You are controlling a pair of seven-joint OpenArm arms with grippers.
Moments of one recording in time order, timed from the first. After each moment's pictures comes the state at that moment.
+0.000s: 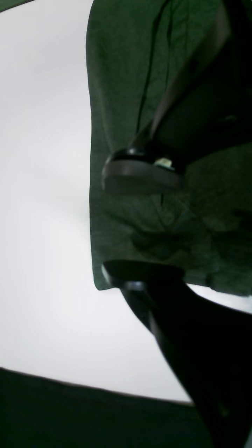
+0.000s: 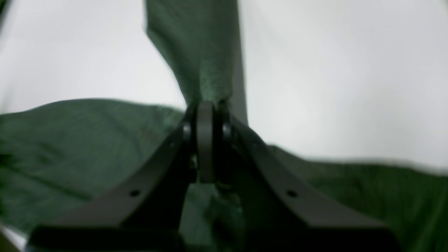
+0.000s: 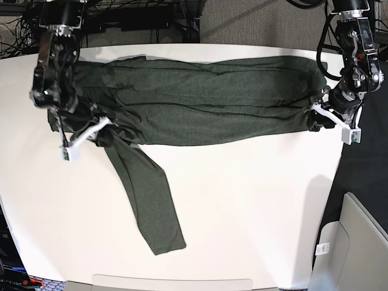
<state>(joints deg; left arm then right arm) 11.9 -23.6 -20.3 99.9 -38.3 -8.3 52.1 -3.8 15.1 11.7 99.4 38.3 12.8 -53.3</state>
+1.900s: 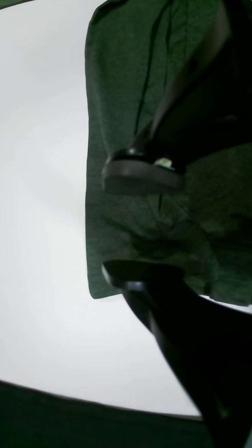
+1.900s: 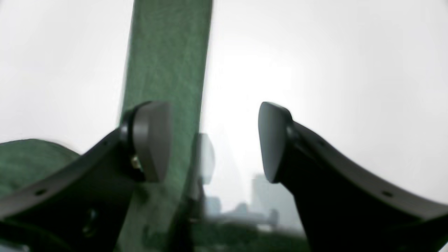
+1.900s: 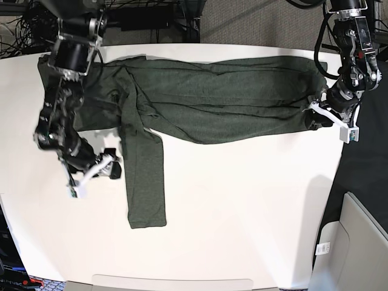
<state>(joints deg) 12.1 -22.6 -20.3 99.9 -38.2 -8.3 52.2 16.7 7.2 15.3 81.5 21.3 21.6 -58.1</state>
